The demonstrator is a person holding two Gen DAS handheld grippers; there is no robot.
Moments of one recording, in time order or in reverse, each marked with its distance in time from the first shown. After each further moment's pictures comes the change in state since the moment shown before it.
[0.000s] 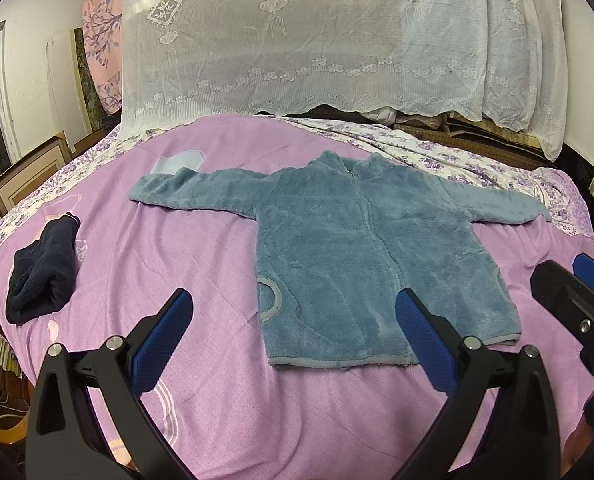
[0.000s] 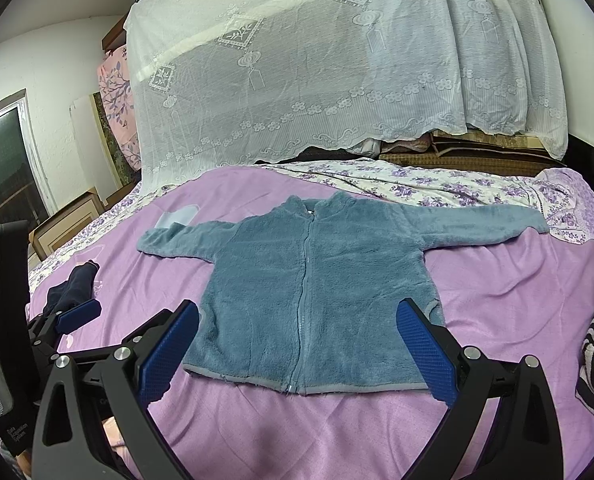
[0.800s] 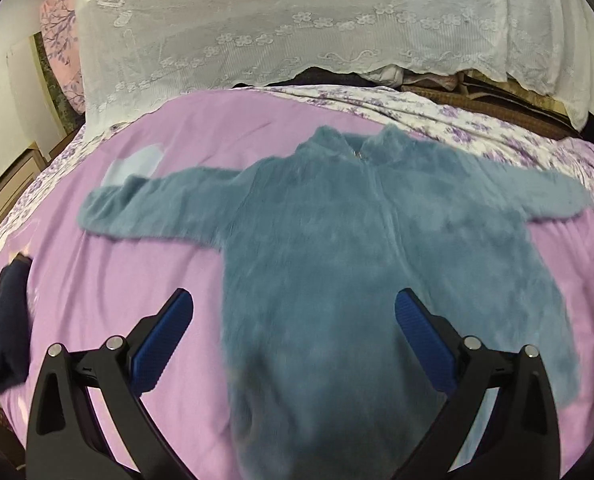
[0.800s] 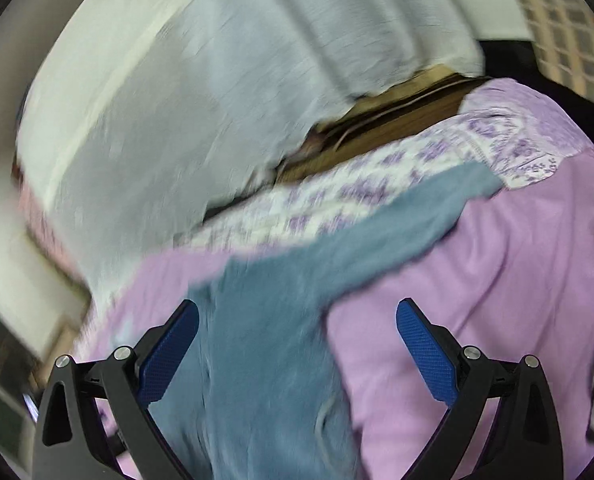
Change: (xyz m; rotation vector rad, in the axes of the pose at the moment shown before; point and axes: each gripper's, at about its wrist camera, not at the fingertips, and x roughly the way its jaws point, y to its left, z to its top) left arm 0.149 -0.019 0.081 0.081 0.145 0.007; right arm 0.084 -0.244 0.068 0.581 -0.131 -0.084
